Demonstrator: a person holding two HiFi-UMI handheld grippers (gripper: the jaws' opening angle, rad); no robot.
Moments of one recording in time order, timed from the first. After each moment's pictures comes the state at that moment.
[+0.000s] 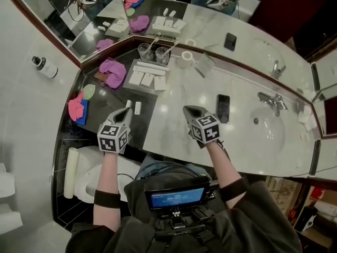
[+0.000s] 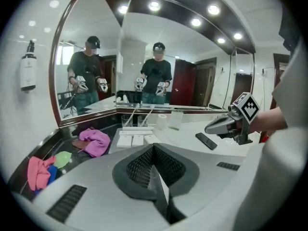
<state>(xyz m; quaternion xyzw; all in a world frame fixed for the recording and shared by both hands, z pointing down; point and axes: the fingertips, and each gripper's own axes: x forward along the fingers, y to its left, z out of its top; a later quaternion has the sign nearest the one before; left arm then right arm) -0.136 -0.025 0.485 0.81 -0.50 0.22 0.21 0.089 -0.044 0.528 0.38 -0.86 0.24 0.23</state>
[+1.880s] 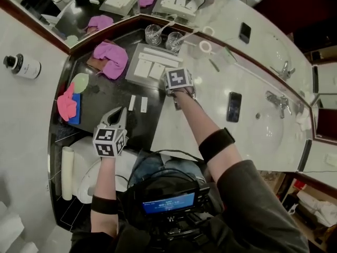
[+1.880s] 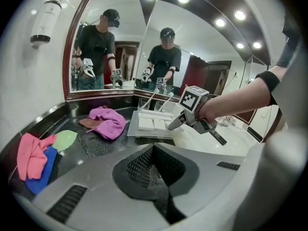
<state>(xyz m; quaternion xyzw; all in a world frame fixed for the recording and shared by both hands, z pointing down) -0.222 -0.057 0.566 0.79 -0.50 0.22 0.29 -0.032 -0.210 0.666 0.44 -0.70 0.36 0.43</state>
